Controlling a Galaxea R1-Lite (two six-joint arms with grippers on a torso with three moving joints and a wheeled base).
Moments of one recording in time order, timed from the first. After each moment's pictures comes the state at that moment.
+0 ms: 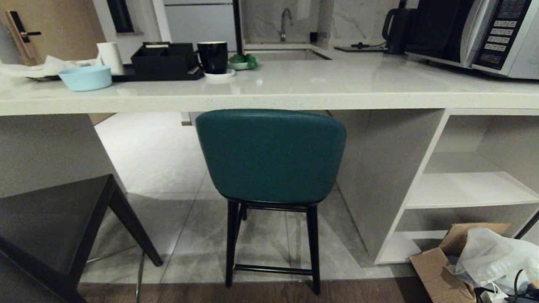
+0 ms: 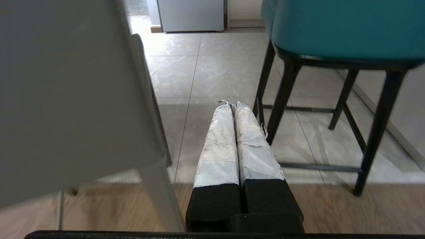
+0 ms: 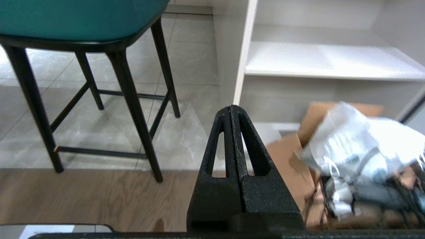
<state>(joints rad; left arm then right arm) 0.00 0.00 0.00 -0.05 0.00 0.04 -0.01 0.00 0.00 0.01 0.01 -0.08</state>
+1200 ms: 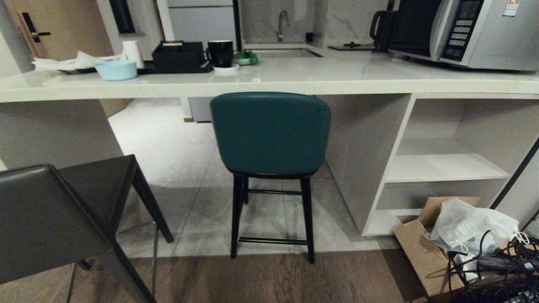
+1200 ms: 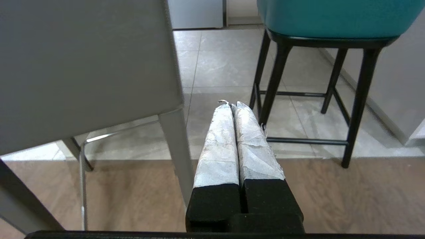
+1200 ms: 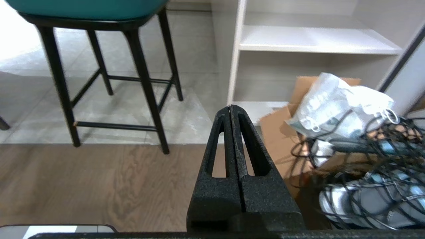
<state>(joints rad) 0.00 0.00 0.00 -0.05 0.00 0.04 -0.01 0.00 0.00 0.01 0.01 -0.07</state>
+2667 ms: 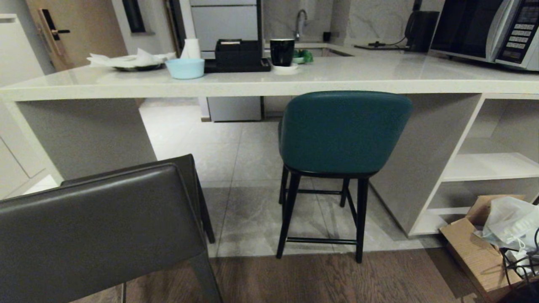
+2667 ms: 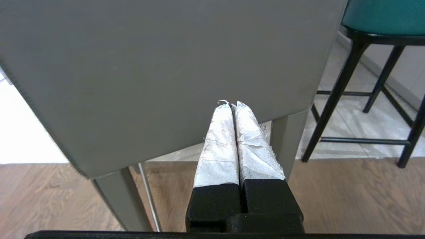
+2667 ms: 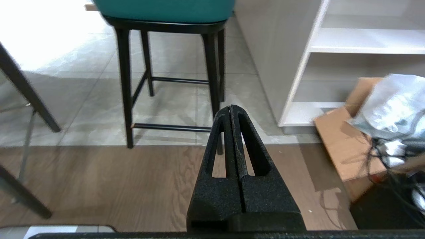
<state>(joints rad) 0.00 0.00 0.00 -0.05 0.00 0.04 0.00 0.00 0.00 0.01 0.01 -0.07</state>
